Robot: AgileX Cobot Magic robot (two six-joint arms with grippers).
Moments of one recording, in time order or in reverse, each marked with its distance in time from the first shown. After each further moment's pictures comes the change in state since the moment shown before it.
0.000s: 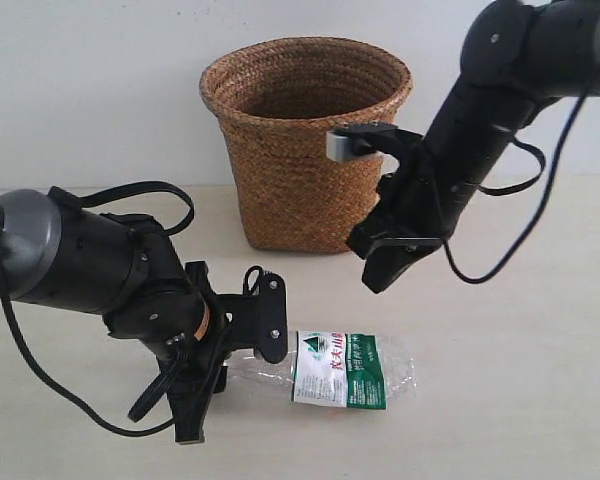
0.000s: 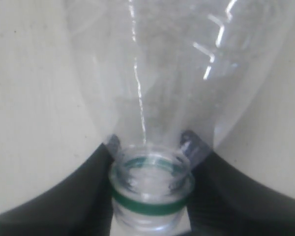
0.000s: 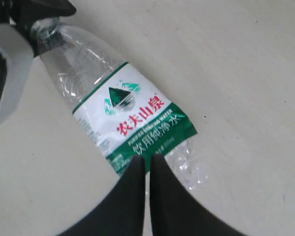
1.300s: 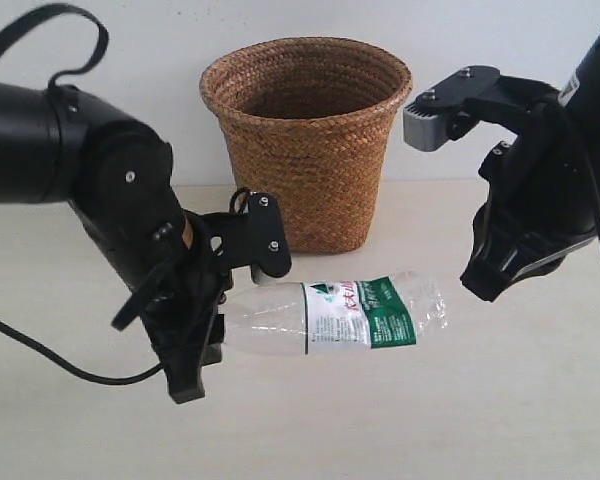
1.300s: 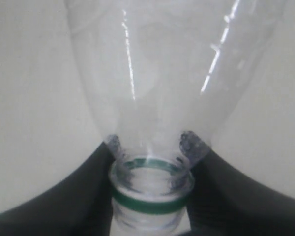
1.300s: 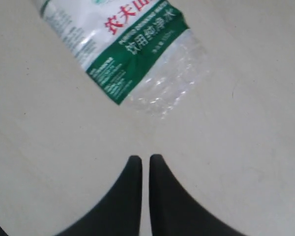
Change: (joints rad) left arm -0.002 -0.207 -0.154 -0.420 0.407 0.236; right arm 0.070 -0.474 0.276 -0.275 0.037 0.114
